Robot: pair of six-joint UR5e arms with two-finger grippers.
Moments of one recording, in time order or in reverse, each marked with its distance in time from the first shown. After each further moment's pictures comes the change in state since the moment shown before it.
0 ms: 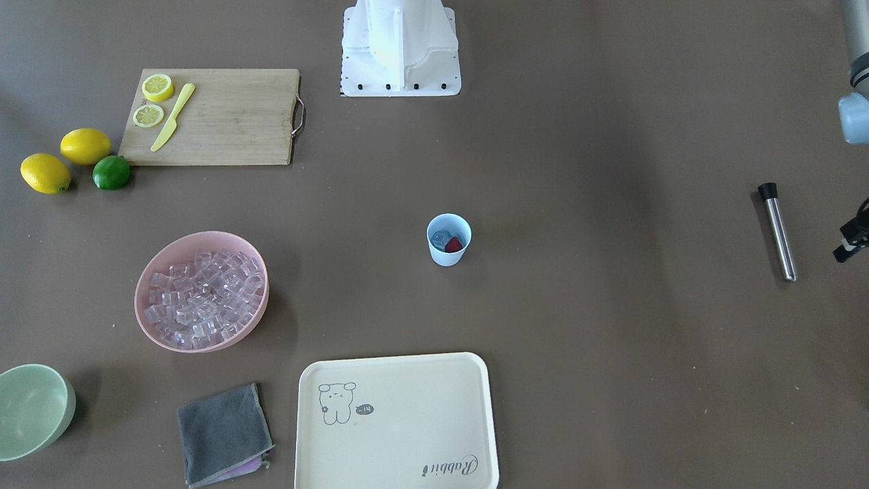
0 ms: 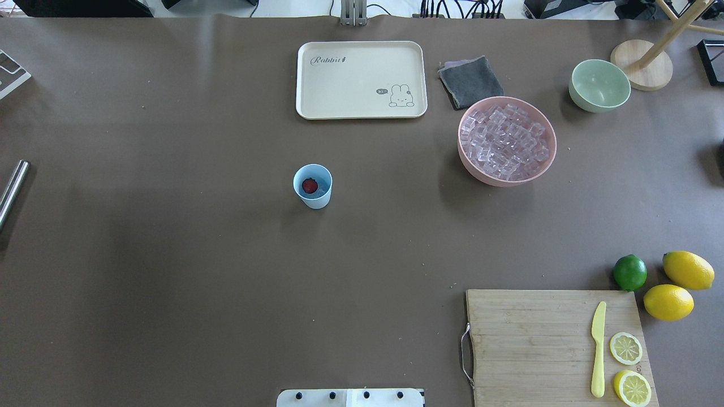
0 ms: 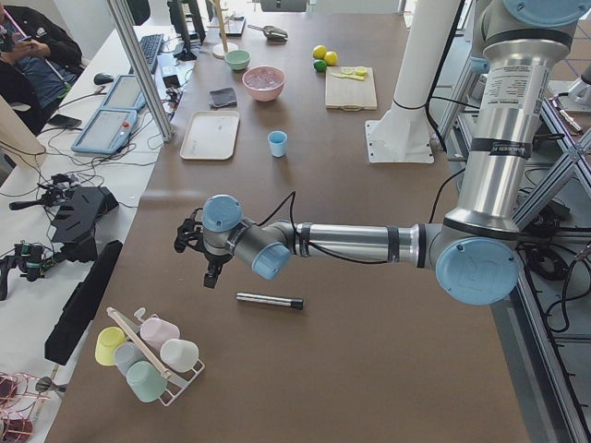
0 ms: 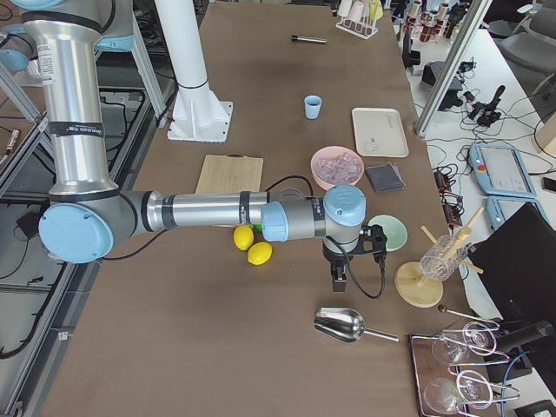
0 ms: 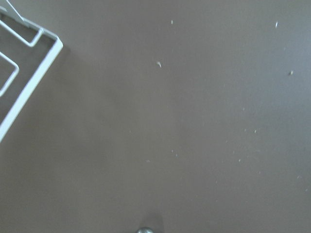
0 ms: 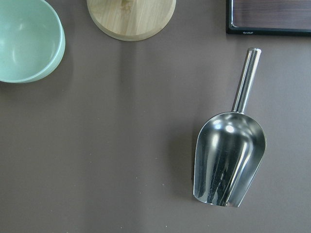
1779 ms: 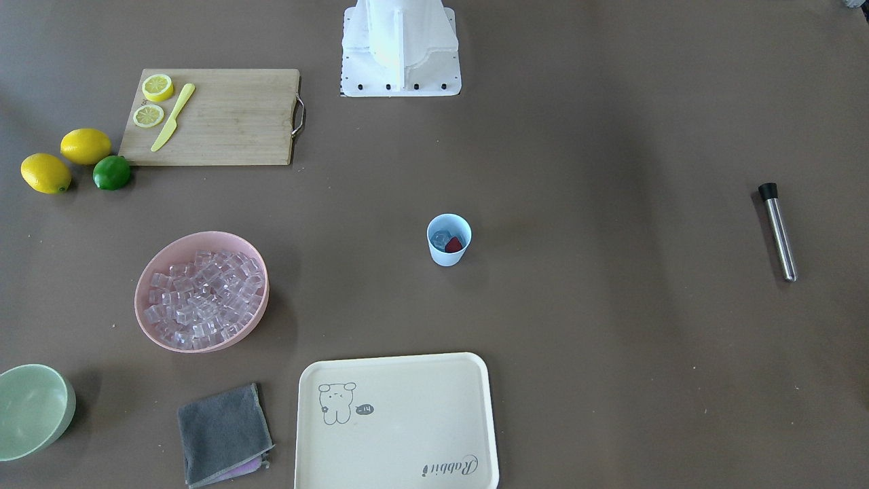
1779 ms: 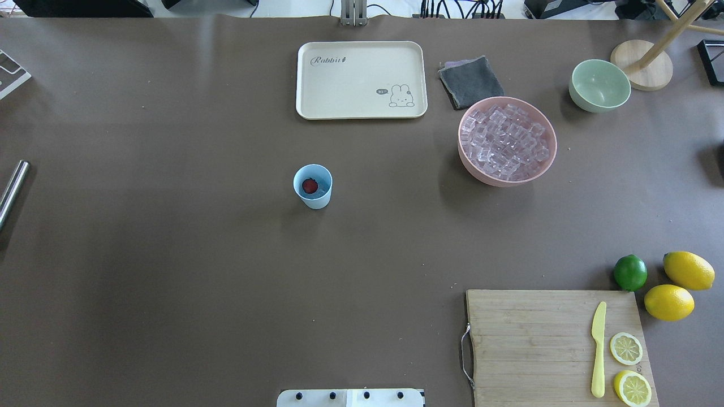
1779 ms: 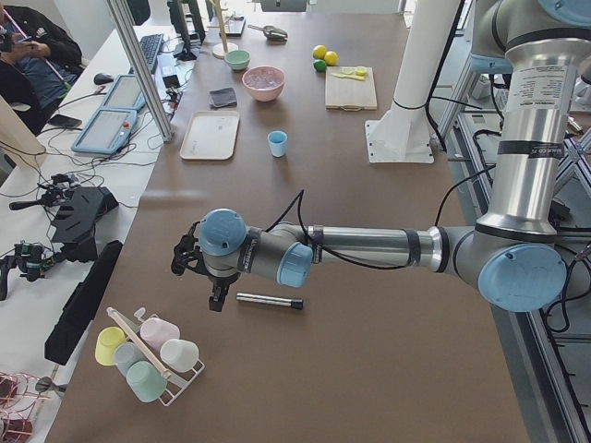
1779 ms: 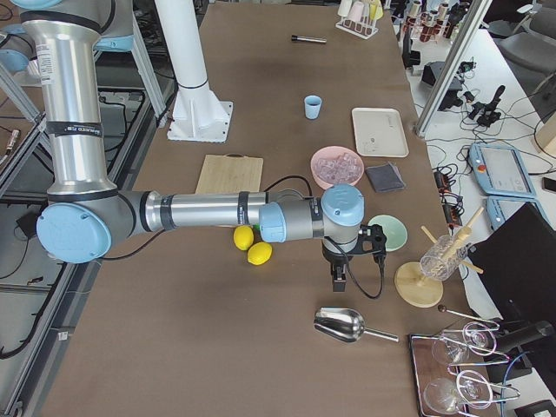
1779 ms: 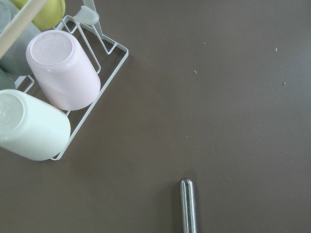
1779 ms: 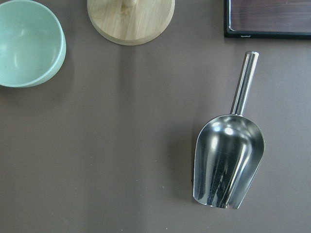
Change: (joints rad) left arm -0.162 0.079 -0.086 0.256 -0.072 0.263; right arm 0.006 0.000 0.000 0.012 0.001 0.012
